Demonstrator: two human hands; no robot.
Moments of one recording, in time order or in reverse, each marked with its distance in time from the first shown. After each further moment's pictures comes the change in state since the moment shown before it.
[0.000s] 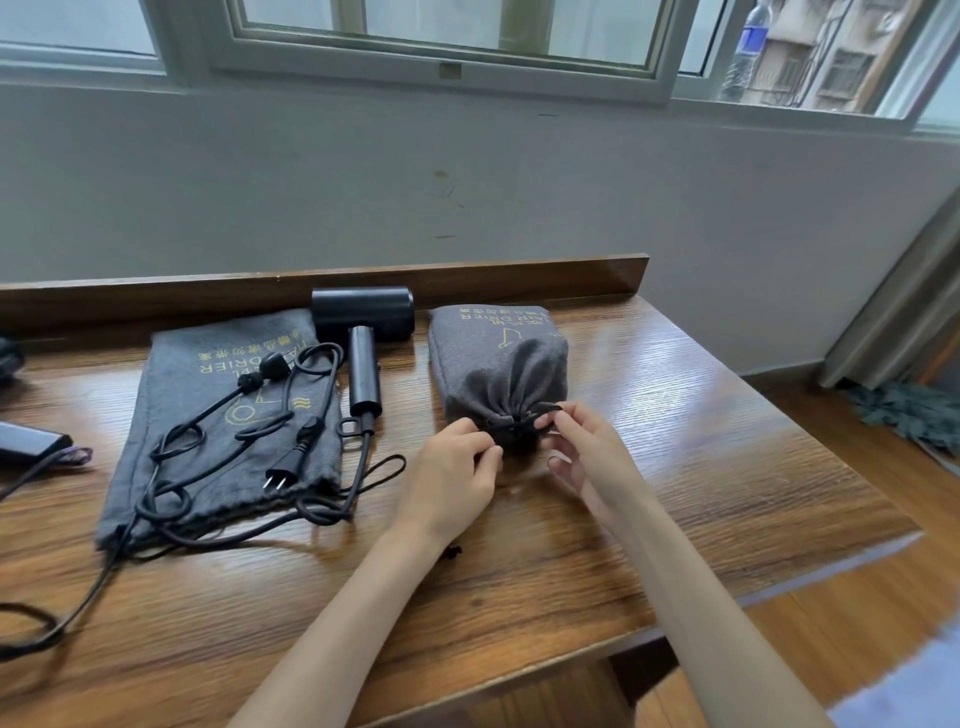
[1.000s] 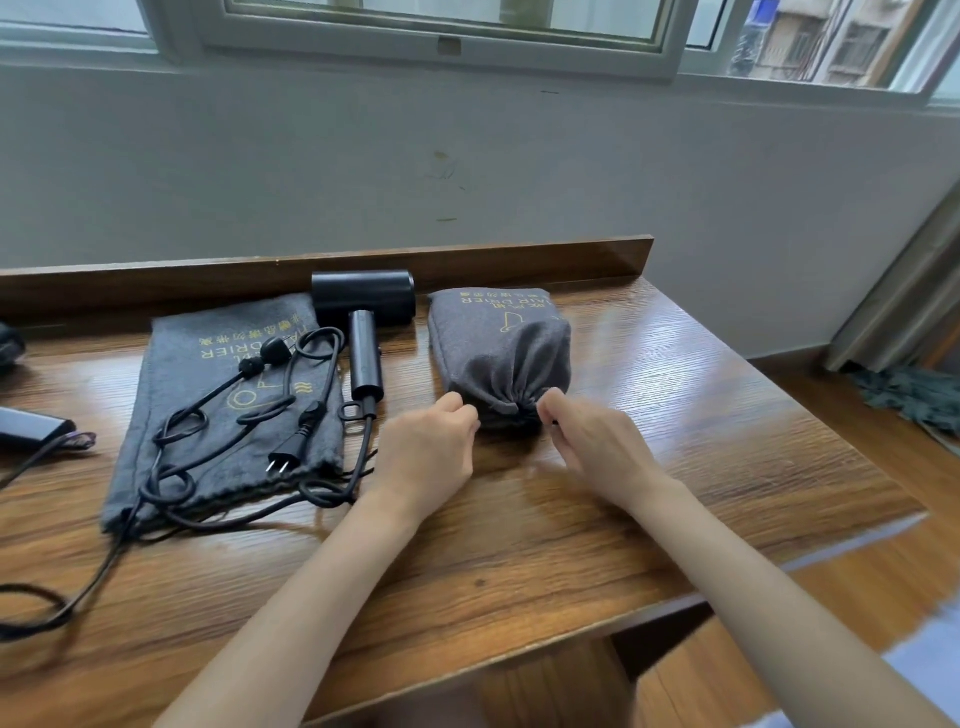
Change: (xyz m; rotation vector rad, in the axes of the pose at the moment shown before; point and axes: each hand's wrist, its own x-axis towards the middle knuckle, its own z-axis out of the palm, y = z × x) left_hand 0.004 -0.007 -0.020 0.539 0.076 0.187; right_hand 0.014 0.009 -0.028 -1.530 -0.135 -0.893
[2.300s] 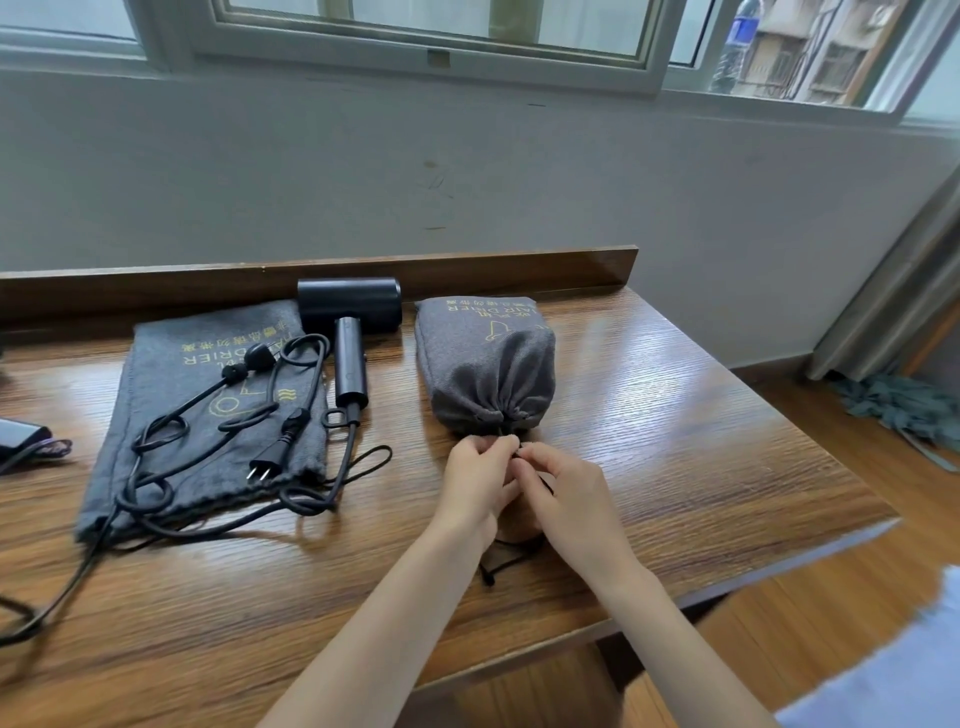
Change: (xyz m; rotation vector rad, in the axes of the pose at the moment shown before) left_hand 0.011 0.073 0.008 -1.691 -0.193 -1.178; right_hand -0.027 -0.062 -0.015 0.649 0.095 0.529
